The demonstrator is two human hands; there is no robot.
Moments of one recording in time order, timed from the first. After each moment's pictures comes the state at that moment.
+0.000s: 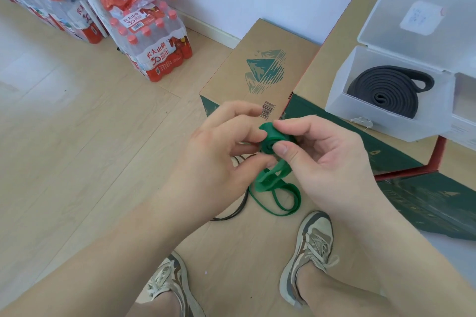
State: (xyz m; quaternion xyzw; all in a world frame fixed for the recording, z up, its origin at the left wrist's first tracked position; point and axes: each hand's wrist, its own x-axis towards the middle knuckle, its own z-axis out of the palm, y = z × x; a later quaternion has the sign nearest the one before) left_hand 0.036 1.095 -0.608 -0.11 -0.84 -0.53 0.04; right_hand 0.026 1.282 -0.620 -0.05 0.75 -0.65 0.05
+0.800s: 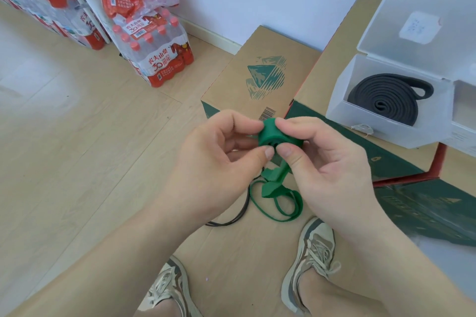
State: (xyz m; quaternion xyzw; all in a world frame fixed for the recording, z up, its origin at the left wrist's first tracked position) left_hand 0.035 1.100 -0.590 0.07 -0.72 -0.68 -0.07; right_hand 0.026 1.277 -0.621 -0.12 0.76 -0.64 -0.04
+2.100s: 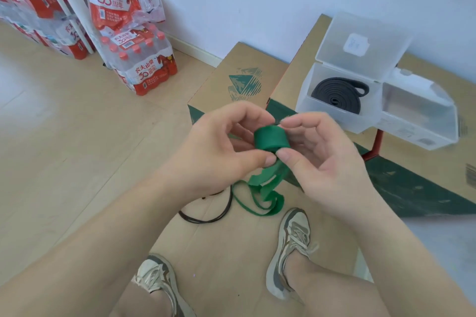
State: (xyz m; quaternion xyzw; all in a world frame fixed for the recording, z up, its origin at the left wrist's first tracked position) left_hand 0.064 1.091 -0.554 -0.08 -0.77 -0.62 -0.09; right_hand 0.086 1.292 -0.559 -0.10 0.79 -0.61 0.03
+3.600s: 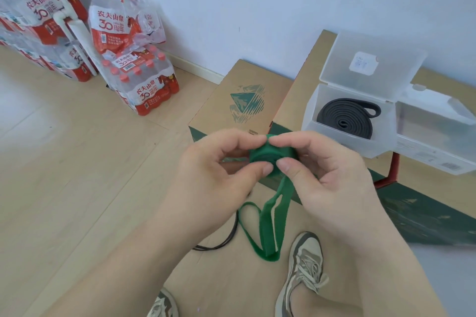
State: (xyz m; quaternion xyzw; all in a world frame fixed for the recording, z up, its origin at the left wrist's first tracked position) left_hand 0.047 1.104 -0.558 -0.02 -0.76 -0.65 -0.01; right_hand 0.049 1.284 -0.559 -0.07 0.79 -0.61 0.00
